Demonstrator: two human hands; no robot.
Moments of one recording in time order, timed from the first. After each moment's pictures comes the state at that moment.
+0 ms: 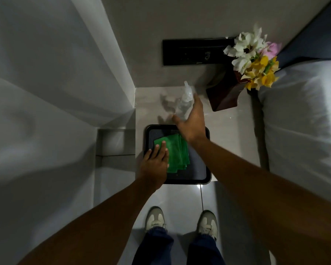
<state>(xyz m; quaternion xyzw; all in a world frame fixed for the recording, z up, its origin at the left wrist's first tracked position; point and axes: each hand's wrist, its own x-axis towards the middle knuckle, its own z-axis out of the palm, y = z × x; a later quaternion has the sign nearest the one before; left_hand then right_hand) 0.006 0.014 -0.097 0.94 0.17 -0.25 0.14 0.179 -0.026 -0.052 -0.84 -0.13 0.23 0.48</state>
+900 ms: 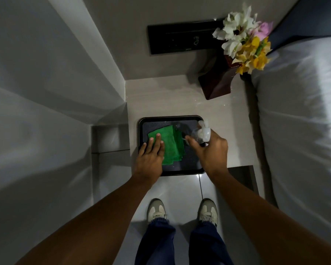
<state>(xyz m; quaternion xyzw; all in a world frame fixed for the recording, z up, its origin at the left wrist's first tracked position) 0.000 0.008 -0.117 0.96 0.17 -0.22 0.08 0.129 -0.134 -0.043 -0.90 -0.16 0.11 0.40</state>
